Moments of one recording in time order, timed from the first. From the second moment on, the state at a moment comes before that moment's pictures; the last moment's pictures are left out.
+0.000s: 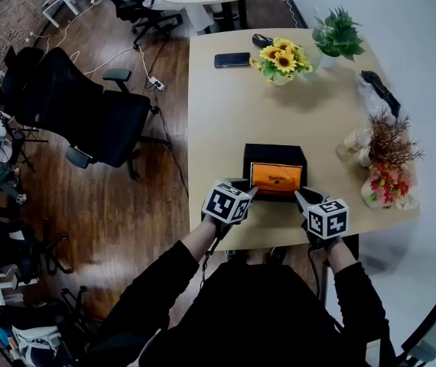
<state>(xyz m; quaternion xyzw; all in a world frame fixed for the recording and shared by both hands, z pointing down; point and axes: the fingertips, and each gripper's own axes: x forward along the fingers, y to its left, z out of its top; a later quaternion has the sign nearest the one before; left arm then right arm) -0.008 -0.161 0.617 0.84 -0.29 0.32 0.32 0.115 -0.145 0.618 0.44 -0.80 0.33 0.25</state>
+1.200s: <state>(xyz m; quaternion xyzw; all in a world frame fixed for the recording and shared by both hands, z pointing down) -0.009 -0.165 0.623 0.83 -0.29 0.41 0.23 0.119 -0.148 0.626 0.44 -0.78 0.29 0.34</state>
